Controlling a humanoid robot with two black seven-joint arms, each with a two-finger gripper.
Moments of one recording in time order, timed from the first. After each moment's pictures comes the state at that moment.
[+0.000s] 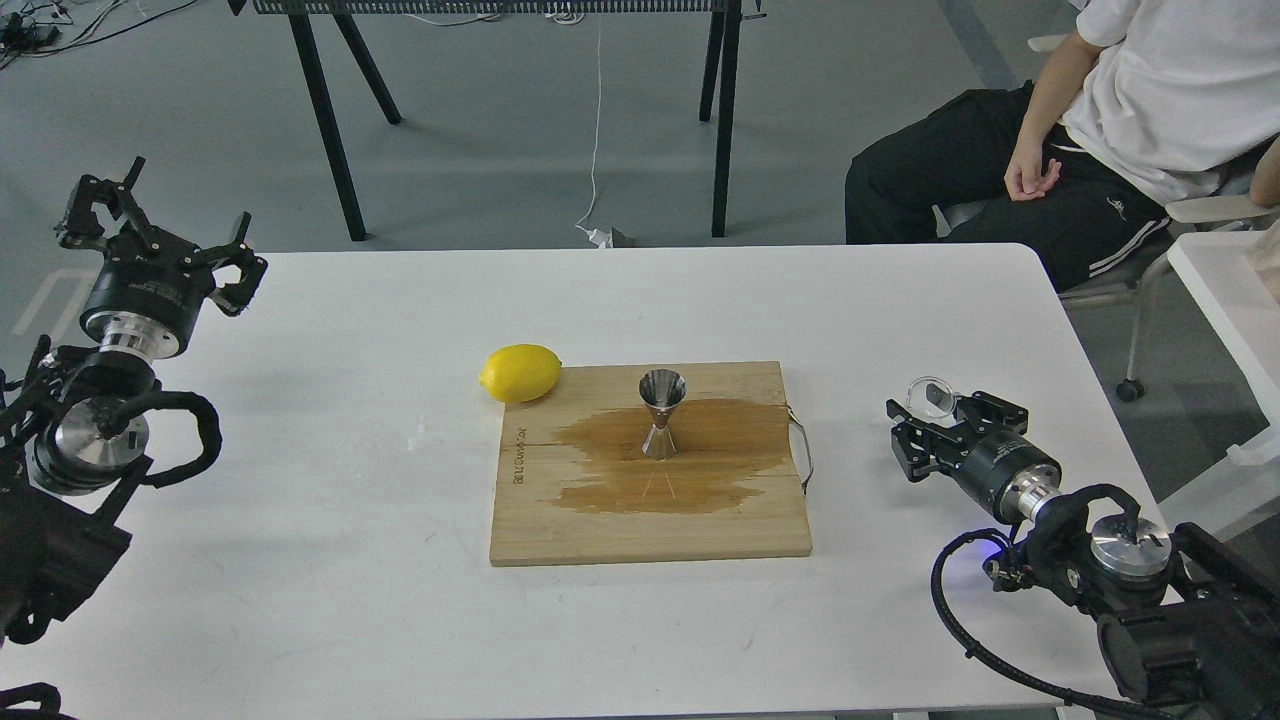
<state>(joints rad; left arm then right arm) -0.51 0.42 -1.12 -0.73 0.02 -0.36 -0.30 0.35 -0.26 1.00 0.68 0.62 0.26 -0.28</state>
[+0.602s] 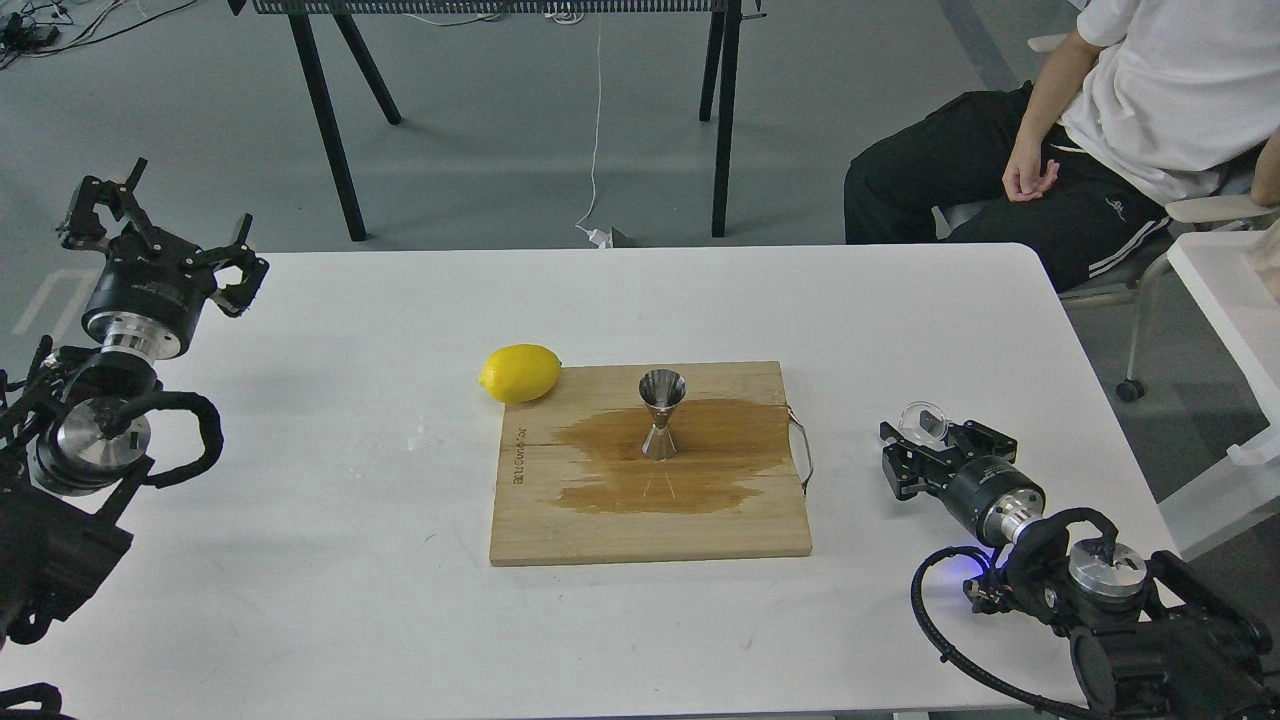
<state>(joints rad) -0.51 0.42 -1.11 -0.73 0.02 -0.36 -0.30 0.34 -0.19 1.04 0.60 0.62 0.26 -0.28</state>
